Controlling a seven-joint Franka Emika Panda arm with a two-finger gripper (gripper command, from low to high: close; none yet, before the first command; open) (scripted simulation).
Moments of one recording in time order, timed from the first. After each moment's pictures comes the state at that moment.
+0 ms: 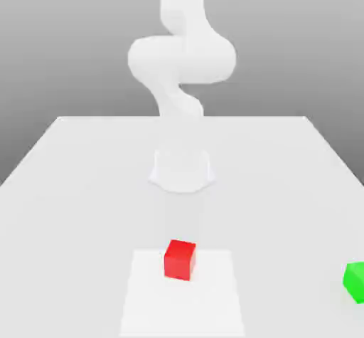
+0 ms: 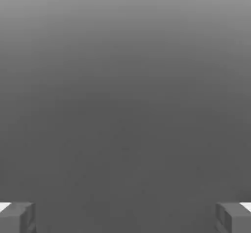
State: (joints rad) arm -0.01 -0.73 0.01 -2.36 0.00 2.35 0.83
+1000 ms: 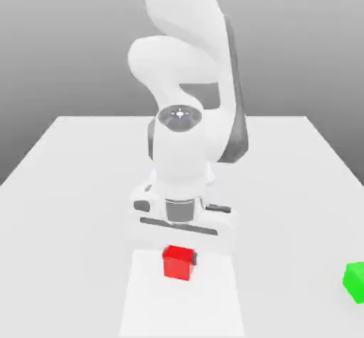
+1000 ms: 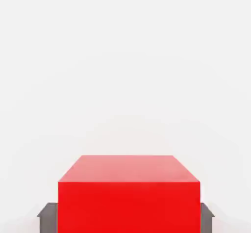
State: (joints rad) arm -0.05 0.20 0.03 -2.83 -0.04 3.03 1.08
